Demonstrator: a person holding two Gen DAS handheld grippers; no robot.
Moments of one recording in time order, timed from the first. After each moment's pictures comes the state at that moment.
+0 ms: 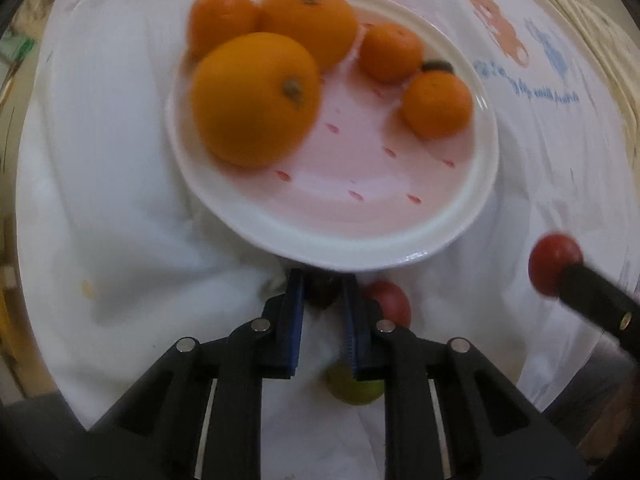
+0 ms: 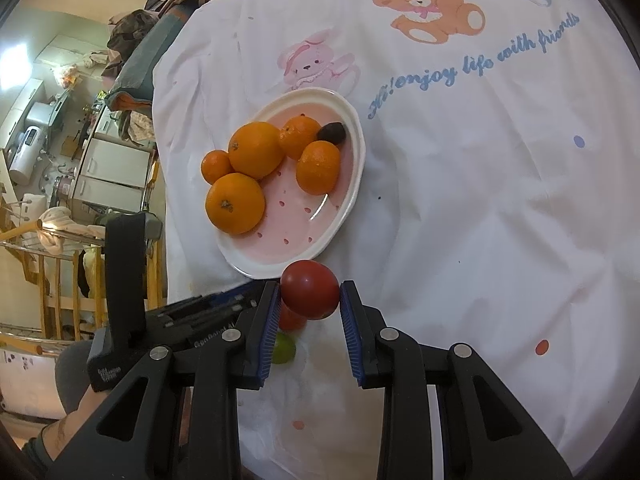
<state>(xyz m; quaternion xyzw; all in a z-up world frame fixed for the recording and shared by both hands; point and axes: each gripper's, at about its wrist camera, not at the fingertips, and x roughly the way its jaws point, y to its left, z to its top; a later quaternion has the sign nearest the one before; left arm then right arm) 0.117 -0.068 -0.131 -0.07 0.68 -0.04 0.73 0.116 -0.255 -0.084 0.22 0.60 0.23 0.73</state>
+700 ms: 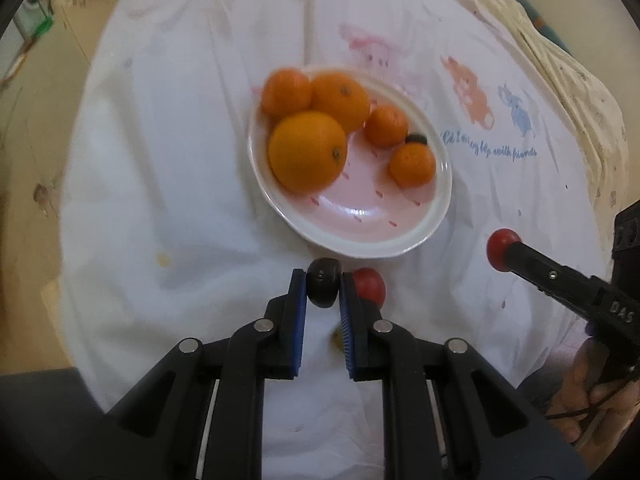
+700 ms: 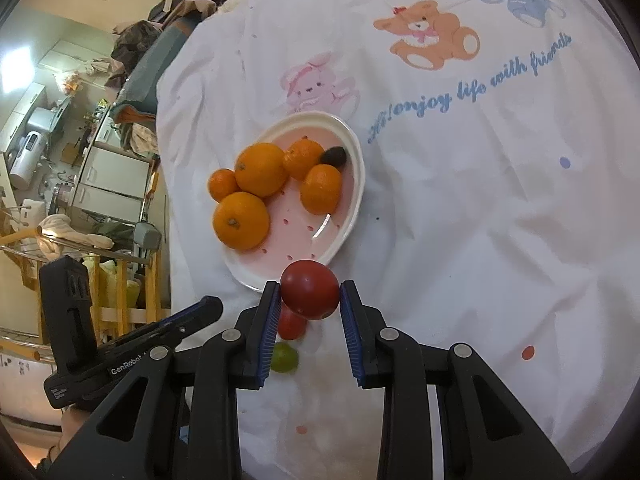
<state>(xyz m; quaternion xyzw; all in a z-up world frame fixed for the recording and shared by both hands) 0.078 -0.022 -0.055 -0.14 0.61 -0.03 0.78 0.116 -0.261 -0.057 0.23 0.58 0.23 0.75</state>
